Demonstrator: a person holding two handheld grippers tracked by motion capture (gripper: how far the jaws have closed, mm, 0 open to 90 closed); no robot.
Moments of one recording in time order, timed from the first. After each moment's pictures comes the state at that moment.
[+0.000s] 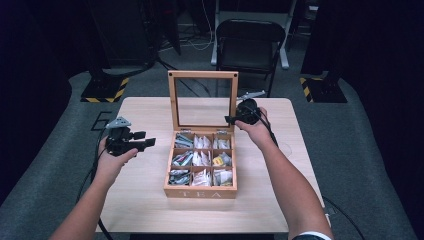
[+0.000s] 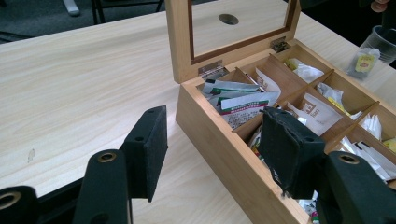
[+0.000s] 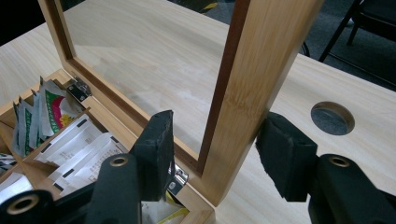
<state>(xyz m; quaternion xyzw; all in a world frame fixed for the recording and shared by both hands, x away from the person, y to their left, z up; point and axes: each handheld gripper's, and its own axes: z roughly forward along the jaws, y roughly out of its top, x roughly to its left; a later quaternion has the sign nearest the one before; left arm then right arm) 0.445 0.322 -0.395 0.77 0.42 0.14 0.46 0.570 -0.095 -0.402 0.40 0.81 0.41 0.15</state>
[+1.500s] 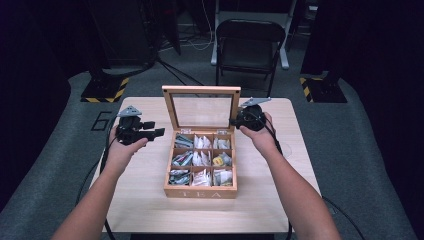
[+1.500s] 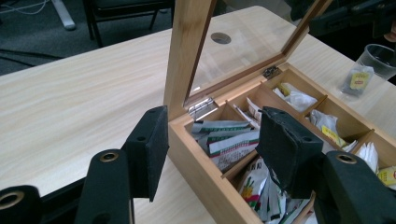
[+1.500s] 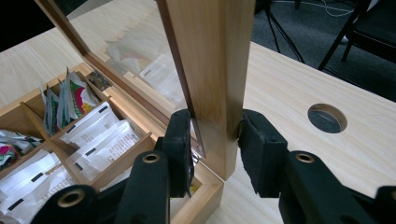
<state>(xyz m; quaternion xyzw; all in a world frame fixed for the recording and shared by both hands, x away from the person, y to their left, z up) 0.469 0.292 -0.373 0.78 0.40 0.15 0.46 0.539 -0.106 -0.397 0.38 0.80 0.43 0.17</state>
